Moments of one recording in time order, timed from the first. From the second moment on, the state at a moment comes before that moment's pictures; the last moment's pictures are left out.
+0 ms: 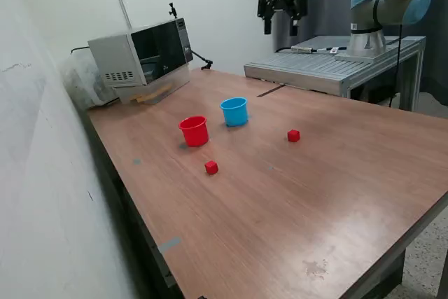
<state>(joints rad) 0.04 -1.42 1.71 -2.05 -1.61 3.10</state>
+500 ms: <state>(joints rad) 0.18 -1.43 1.71 -2.01 -1.58 3.06</state>
